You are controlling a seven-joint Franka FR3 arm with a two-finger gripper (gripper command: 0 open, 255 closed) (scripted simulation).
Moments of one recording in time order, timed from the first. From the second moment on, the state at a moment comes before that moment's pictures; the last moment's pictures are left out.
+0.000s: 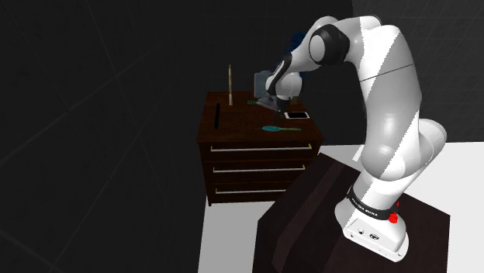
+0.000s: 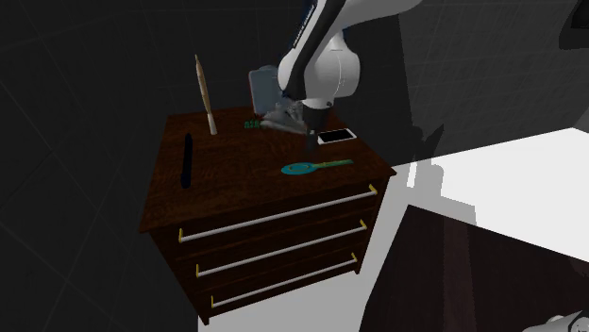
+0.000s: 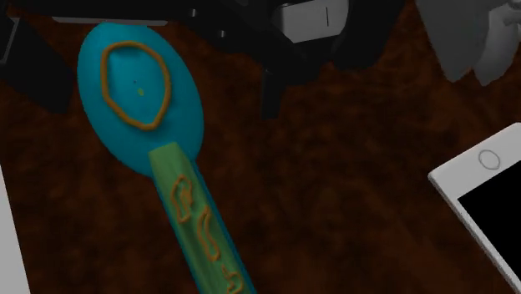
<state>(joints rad) -0.28 0.65 -0.27 -1.87 0.38 2.50 -1.10</state>
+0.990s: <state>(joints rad) -0.29 0.73 -0.25 -1.85 0.40 2.47 -1.11</state>
